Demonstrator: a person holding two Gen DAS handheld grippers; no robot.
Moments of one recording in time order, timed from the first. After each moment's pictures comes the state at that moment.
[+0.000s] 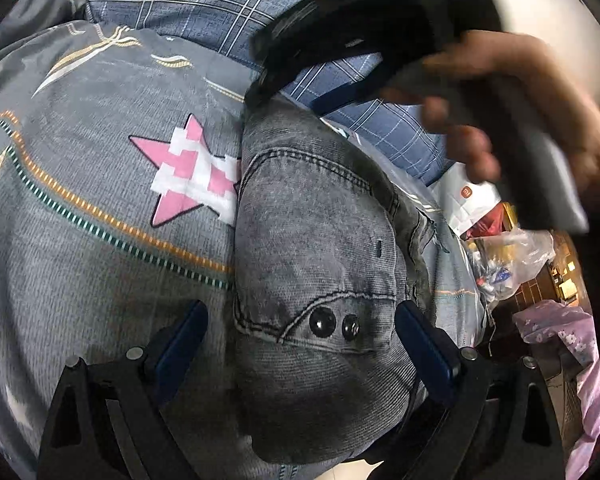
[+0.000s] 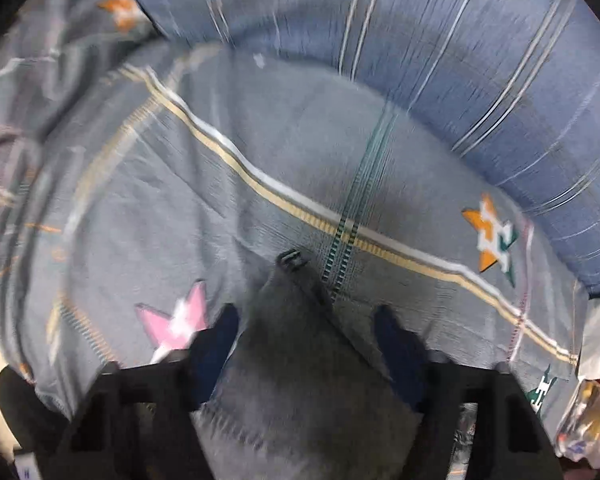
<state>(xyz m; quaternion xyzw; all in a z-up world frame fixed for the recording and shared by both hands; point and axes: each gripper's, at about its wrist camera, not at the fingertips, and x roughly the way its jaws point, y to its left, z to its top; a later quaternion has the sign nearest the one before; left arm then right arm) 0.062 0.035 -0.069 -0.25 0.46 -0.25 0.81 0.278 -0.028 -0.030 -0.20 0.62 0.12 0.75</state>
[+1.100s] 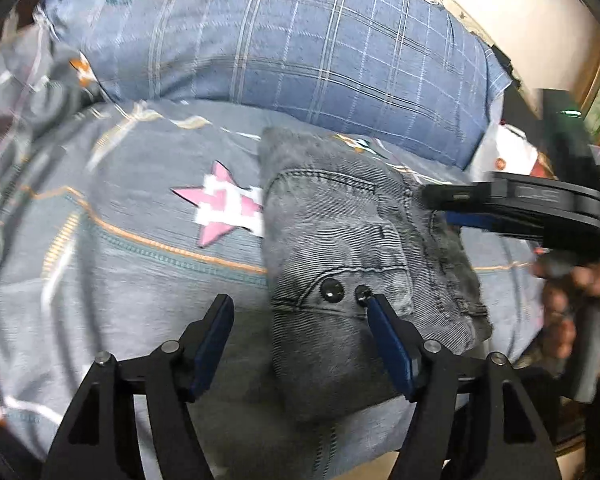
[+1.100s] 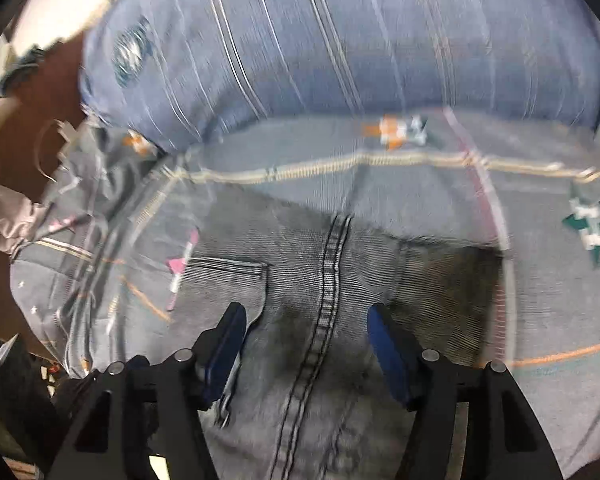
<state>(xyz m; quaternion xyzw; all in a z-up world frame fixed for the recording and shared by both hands) 0.022 0.008 -0.037 -0.10 0.42 -0.16 0.89 0.112 -0.206 0.003 0.07 0.46 0.15 0.87</state>
